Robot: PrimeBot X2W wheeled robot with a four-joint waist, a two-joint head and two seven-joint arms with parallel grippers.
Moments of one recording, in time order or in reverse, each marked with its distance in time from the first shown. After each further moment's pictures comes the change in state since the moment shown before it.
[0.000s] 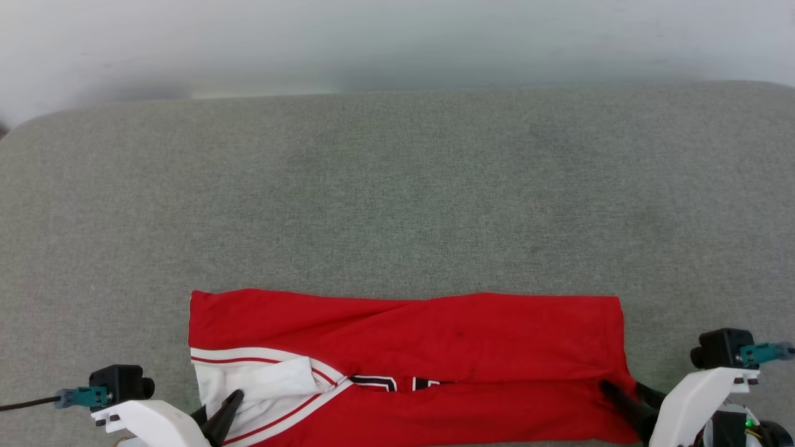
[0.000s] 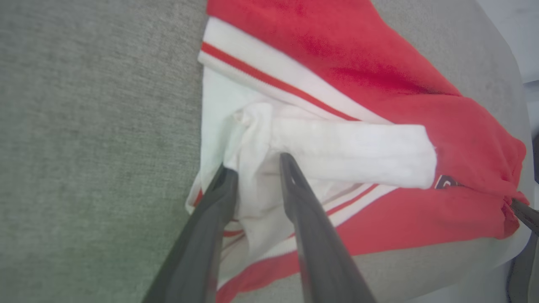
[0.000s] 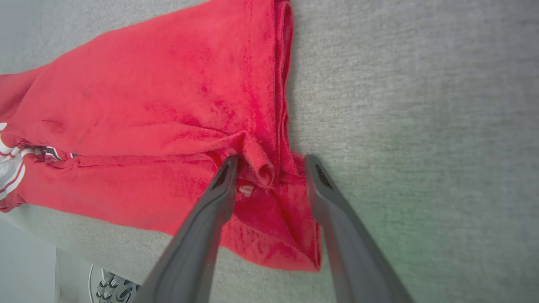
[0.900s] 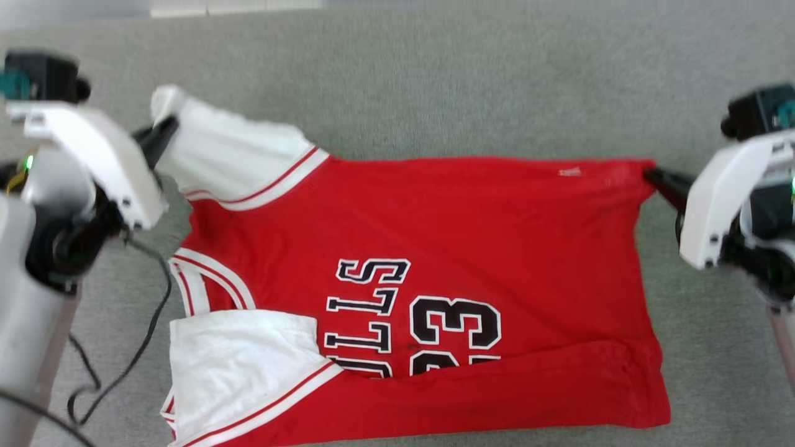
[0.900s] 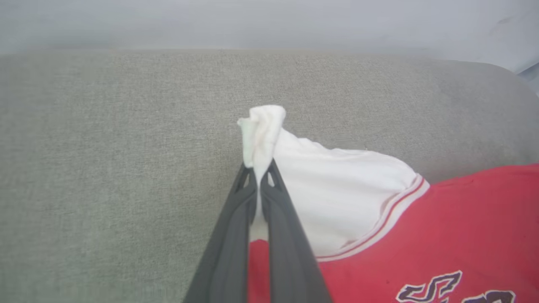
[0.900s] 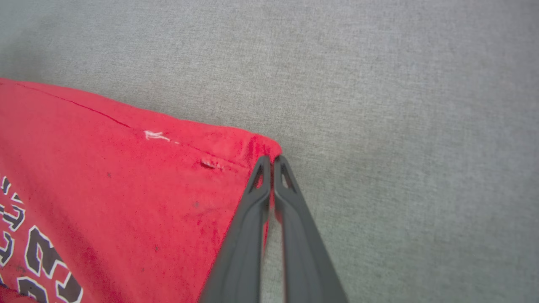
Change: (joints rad) left arm -0.815 0.064 -0.064 0.288 0.168 -0.177 0.178; right arm -0.646 -0.218 0.237 0.182 0.040 0.000 0.038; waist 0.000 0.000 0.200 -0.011
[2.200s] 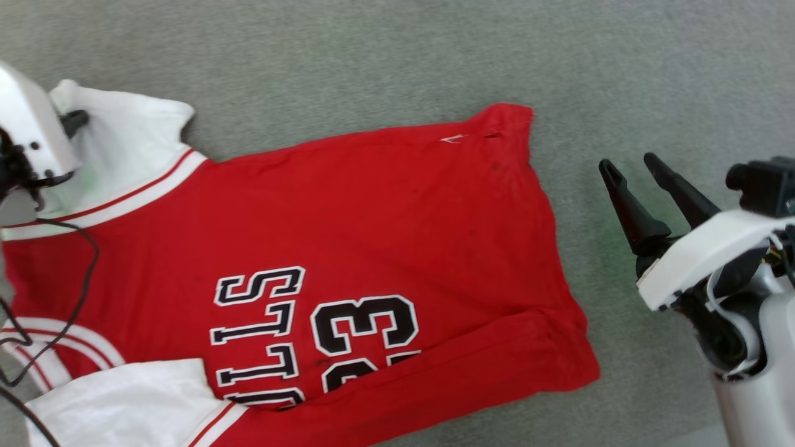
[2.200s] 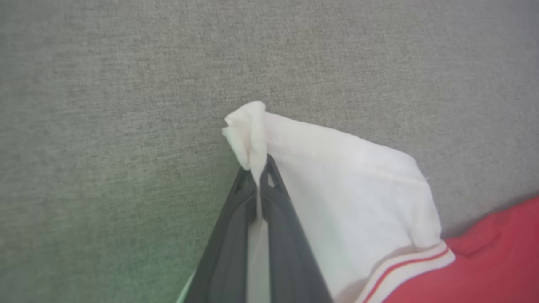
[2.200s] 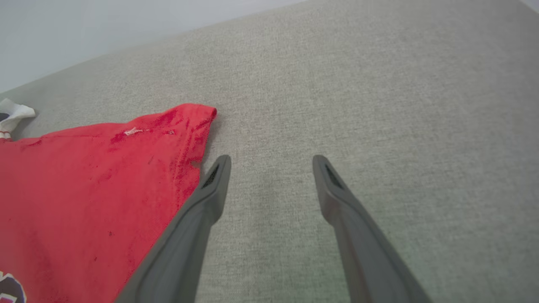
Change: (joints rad) left arm -0.111 0.116 0.026 0.105 -0.025 0.108 0.317; right arm 0.275 0.212 -0.126 -0.254 -0.114 0.000 -0.452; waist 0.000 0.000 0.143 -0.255
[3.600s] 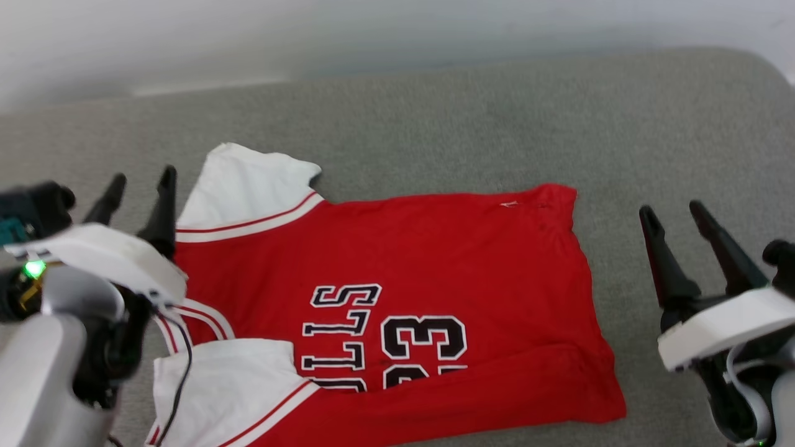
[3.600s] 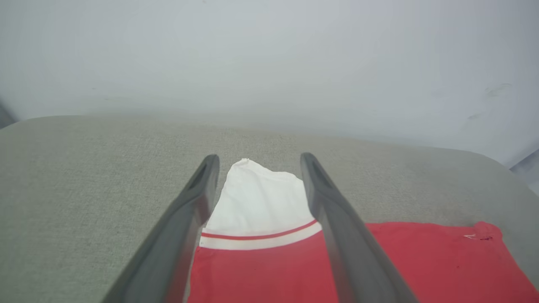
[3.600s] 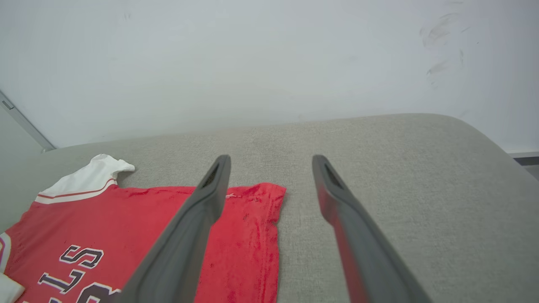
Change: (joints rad) left arm 0.570 -0.168 0.101 -0.482 0.164 0.187 -0.681; right arm 0.243 0.046 -0.101 -0.149 -0.151 0.000 -0.084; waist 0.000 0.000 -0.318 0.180
